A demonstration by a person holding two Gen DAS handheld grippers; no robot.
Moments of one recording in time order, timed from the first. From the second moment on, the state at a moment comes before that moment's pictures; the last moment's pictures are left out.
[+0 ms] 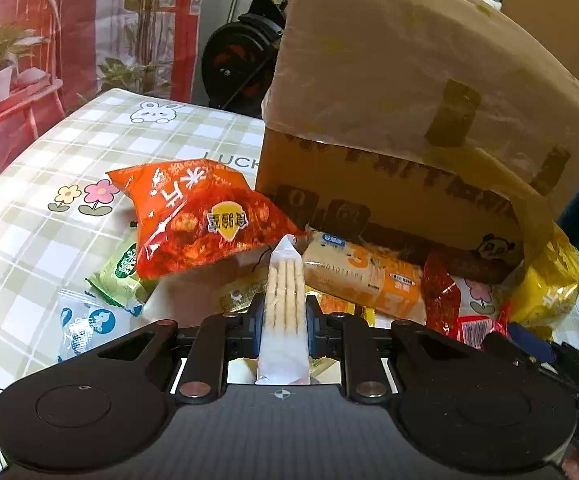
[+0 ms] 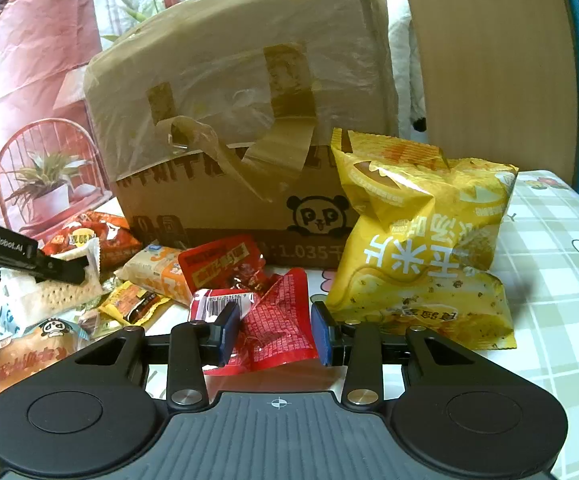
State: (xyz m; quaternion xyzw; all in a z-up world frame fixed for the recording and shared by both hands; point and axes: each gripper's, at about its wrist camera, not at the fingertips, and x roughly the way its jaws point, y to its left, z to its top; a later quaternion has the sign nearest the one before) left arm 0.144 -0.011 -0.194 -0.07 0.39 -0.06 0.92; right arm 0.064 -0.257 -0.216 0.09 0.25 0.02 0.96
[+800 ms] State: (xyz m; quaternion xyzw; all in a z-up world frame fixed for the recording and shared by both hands) left arm 0.138 0.013 -0.207 -0.08 0.39 -0.12 0.91; right arm 0.064 -0.260 -0.217 0.10 0.25 0.03 0.96
